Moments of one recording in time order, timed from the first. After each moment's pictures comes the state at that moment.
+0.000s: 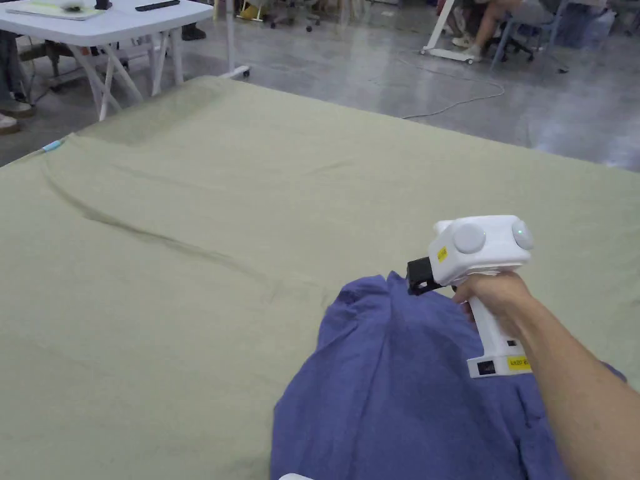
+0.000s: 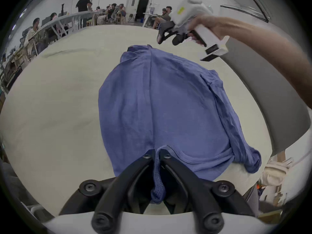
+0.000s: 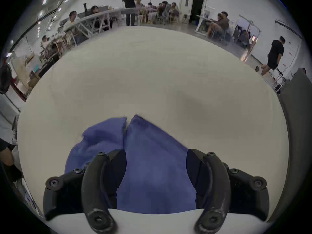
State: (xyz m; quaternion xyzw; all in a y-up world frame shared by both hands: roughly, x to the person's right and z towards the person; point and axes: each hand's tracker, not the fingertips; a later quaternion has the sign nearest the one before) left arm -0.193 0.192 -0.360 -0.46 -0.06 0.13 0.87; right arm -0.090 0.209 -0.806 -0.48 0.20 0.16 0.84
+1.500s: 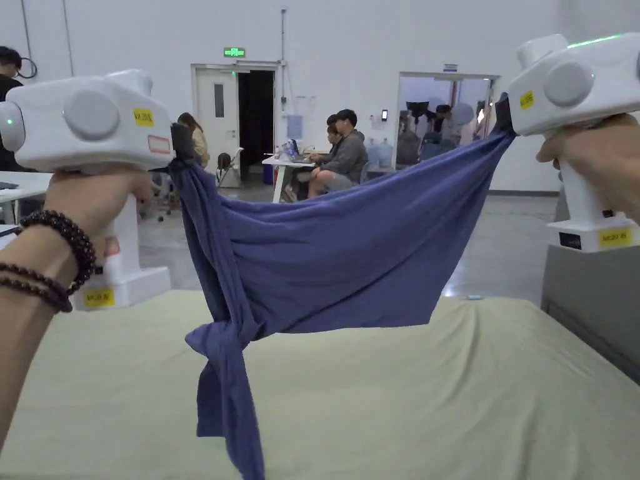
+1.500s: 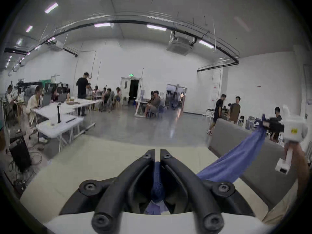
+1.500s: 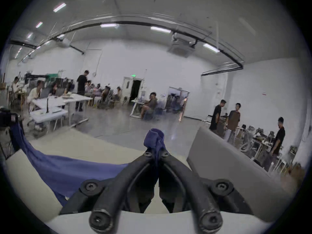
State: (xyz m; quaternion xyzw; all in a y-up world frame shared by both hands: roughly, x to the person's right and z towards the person) left arm -0.244 0.677 -0.567 -0.08 -0.06 0.07 0.99; right arm 0.219 0.721 -0.610 -0.07 -0.04 0.11 0.99
